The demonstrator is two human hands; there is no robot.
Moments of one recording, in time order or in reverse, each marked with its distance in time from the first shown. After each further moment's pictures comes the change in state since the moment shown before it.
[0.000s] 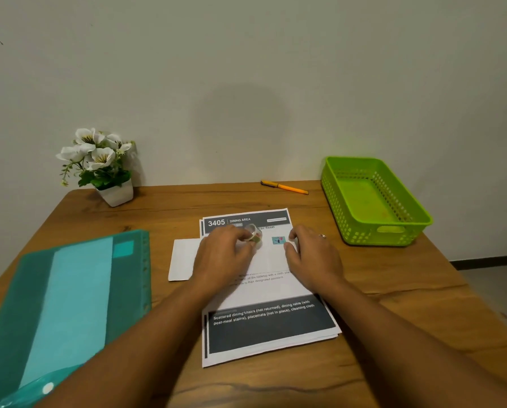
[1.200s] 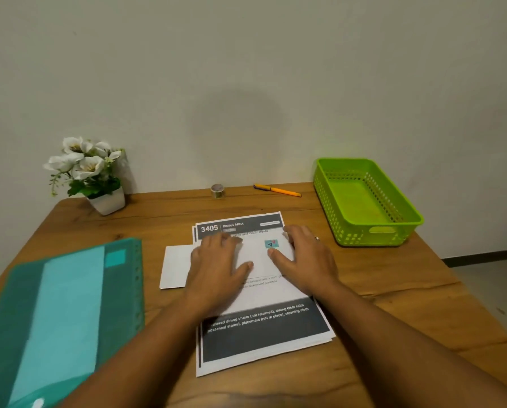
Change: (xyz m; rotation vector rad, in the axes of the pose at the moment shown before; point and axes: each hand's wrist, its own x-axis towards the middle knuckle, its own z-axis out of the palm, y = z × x) left_hand -0.015 0.002 0.002 0.203 -0.168 -0.030; right_hand 0.000 0.002 -0.004 0.098 -0.055 0.048
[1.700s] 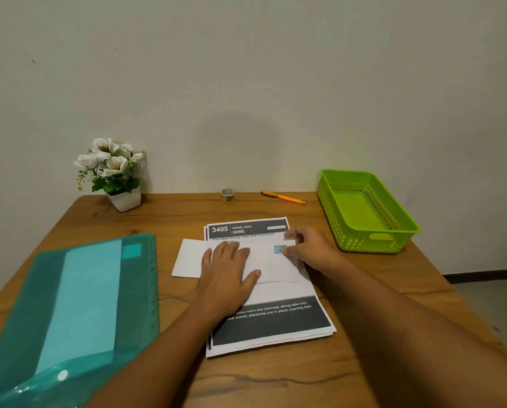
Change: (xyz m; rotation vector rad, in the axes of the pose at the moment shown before) left_hand -0.024 -0.005 0.017 0.122 0.002 0.025; right_hand 0.028 -0.011 -0.025 0.396 -0.280 0.224
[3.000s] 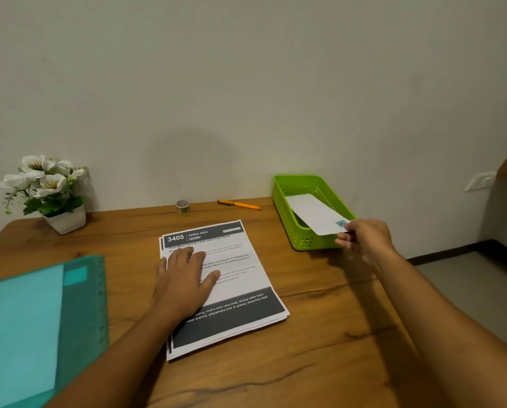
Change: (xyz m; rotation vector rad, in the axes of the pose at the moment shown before) left_hand 0.020 -0.005 0.005 -0.005 0.007 -0.014; right_hand -0.050 0.055 -0.154 0.731 0.612 0.339
